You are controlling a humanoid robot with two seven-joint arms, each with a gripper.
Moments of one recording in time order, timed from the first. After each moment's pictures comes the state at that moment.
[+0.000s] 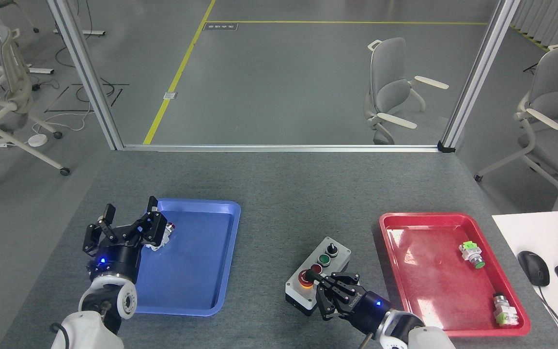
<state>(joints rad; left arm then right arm) -0.27 0.15 -0.02 -1.36 -1.14 0.05 0.14 -0.32 -0.06 0.21 -0.94 1.39 -0.79 -0.17</state>
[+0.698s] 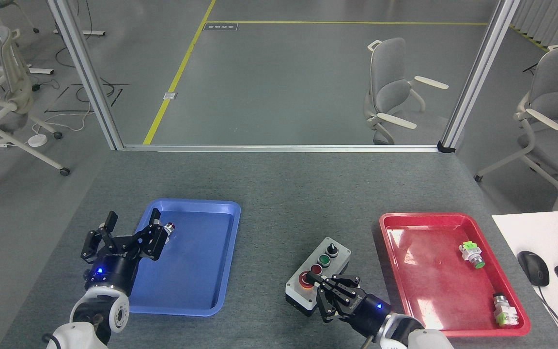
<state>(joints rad) -0.22 0.18 0.00 -1.36 -1.20 -0.05 0.12 -0.32 -0.07 0.21 -0.90 1.37 -0.79 -0.19</state>
